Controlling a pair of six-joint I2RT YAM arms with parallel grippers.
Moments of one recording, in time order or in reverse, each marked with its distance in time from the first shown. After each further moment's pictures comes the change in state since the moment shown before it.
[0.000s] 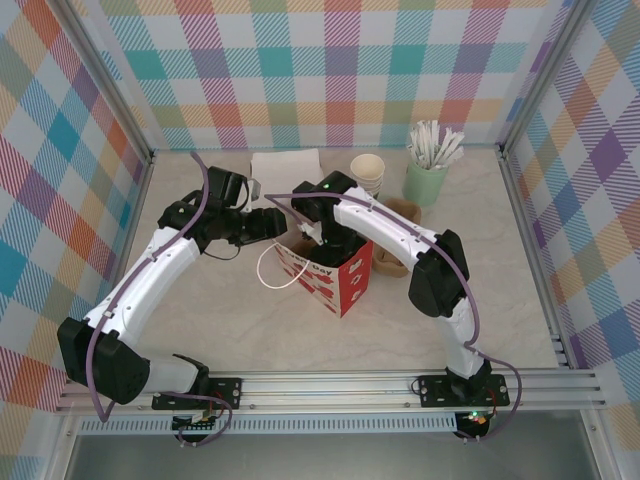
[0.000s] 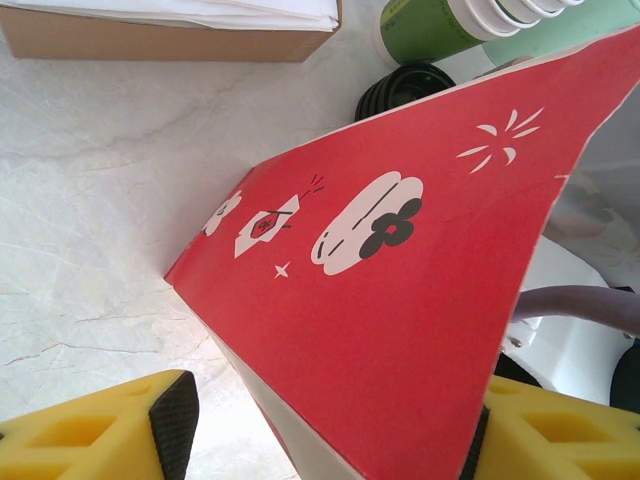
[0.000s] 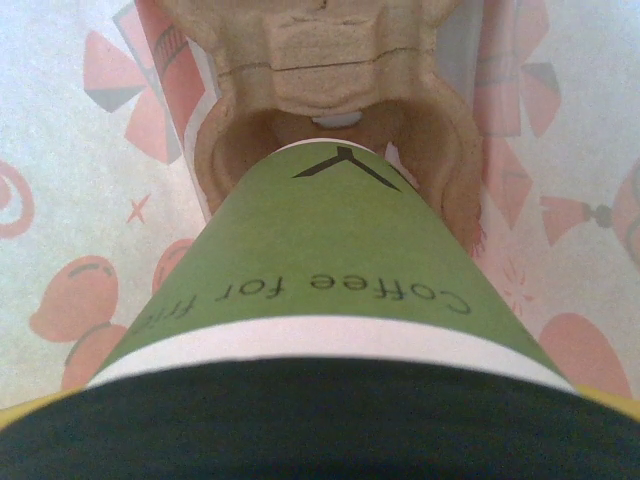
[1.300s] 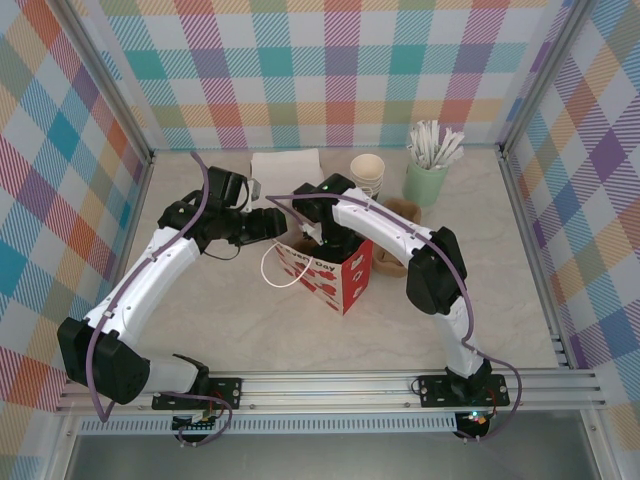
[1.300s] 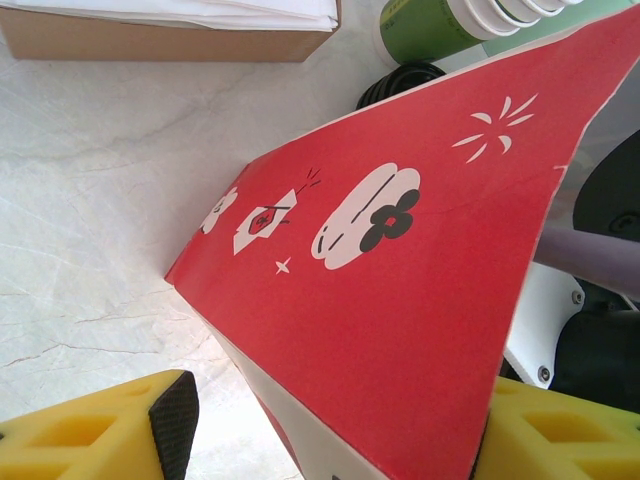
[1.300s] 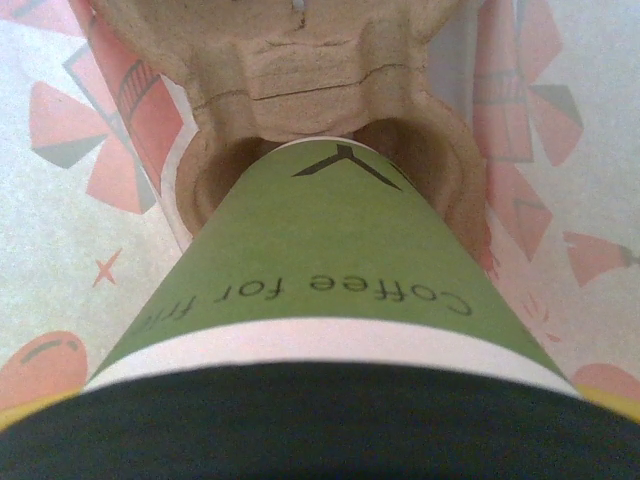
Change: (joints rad) left arm 0.000 0.000 0.000 0.000 0.000 0.003; right arm -0.018 0.027 -0.033 0.059 0.011 0.000
